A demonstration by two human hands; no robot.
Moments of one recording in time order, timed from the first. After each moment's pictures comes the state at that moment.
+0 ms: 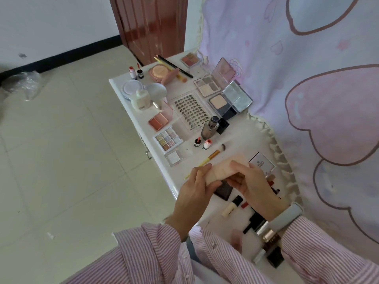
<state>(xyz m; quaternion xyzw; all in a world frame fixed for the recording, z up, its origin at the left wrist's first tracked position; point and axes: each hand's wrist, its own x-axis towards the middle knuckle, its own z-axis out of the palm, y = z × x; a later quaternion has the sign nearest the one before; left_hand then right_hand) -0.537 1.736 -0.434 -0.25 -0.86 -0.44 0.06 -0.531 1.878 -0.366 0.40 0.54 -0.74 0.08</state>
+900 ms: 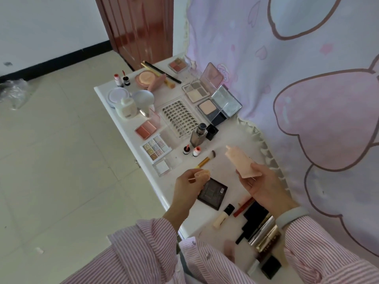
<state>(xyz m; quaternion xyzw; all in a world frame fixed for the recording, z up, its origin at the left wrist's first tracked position) -0.568 1.765 -0.423 0.13 -0.68 -0.65 -0.31 -0.532 1.954 -0.404 0.45 0.35 -0.82 0.01</state>
